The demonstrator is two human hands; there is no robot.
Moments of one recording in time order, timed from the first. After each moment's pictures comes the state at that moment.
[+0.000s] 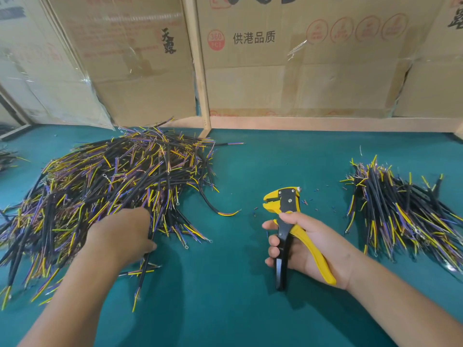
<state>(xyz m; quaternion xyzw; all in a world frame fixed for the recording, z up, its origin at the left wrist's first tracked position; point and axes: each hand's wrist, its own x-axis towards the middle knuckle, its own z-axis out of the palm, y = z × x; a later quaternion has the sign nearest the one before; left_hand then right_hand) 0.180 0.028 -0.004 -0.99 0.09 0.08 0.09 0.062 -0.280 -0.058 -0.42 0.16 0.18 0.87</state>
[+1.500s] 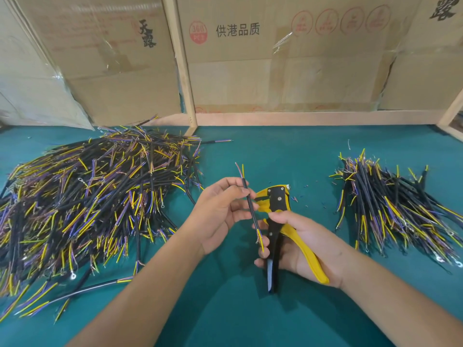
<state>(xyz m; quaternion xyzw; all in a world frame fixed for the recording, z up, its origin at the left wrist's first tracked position) 0.165 -0.129 -0.033 -0.53 0.17 0.29 -0.78 0.067 -0.286 -0.071 -0.45 0.13 0.21 0.86</state>
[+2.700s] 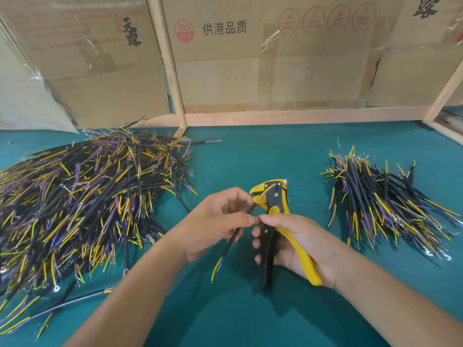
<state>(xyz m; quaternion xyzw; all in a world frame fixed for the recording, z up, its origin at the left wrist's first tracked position) 0.159 -0.120 -0.031 -0.65 0.32 0.33 -0.61 0.052 -0.275 -0.038 -0.48 0.17 0.09 0.86</state>
